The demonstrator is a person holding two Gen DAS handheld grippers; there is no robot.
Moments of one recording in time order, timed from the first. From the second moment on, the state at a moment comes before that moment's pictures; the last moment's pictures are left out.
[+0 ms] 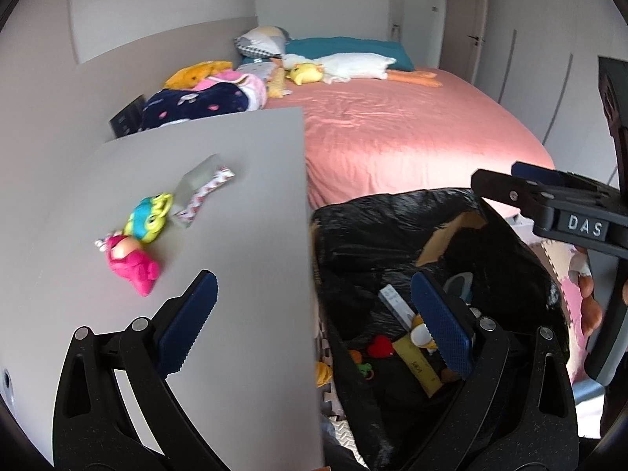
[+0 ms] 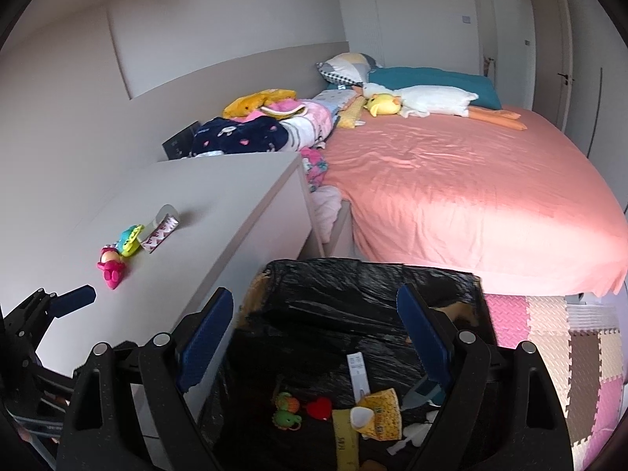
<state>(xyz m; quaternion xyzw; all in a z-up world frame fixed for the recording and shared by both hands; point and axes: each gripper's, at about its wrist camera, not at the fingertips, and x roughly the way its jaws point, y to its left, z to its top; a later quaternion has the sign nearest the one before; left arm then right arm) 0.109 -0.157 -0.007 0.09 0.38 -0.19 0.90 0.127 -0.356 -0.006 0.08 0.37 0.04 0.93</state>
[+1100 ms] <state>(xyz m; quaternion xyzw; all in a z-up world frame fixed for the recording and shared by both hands) 0.180 -0.019 -0.035 -0.06 0.41 -0.06 0.91 0.202 -0.240 -0.020 0.06 0.38 0.13 0.91</state>
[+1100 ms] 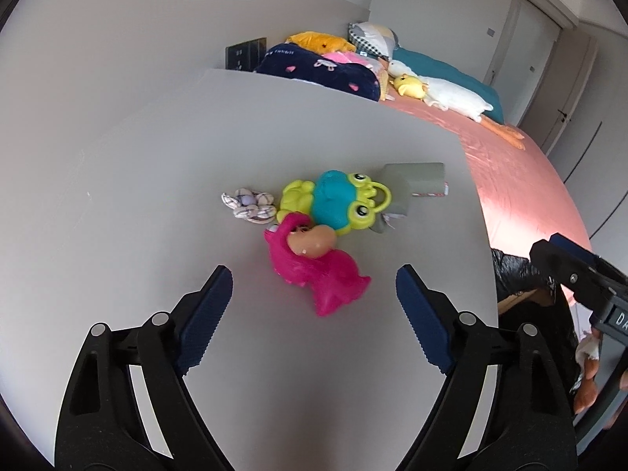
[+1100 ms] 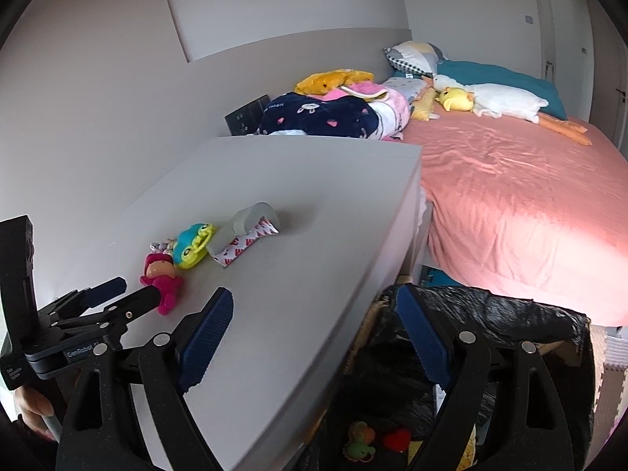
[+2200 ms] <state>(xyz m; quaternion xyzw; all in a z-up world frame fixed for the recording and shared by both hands) 0.202 -0.009 -0.049 -0.10 0.43 -0.10 0.89 0.301 -0.185 -0.054 0.15 0.44 0.16 0.87</state>
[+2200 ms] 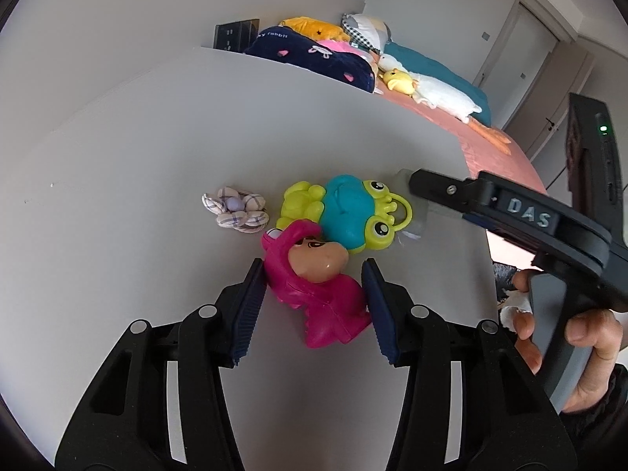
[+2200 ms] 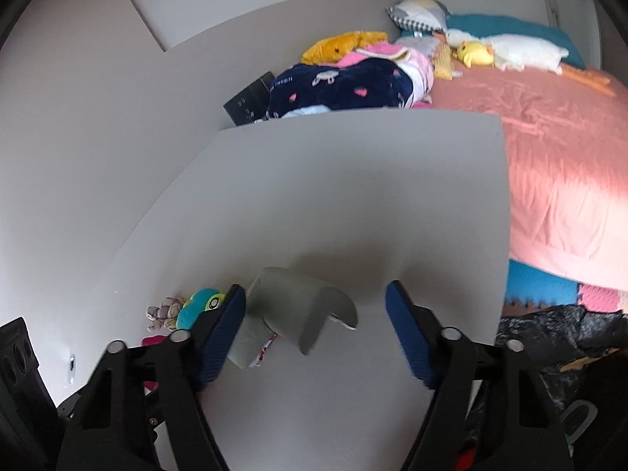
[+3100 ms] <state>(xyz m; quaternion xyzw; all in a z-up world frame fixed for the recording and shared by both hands) 0.184 -0.024 -0.006 -0.09 0.39 -0.10 0.91 0.226 -0.224 0.008 0.12 0.36 0.17 0.91</state>
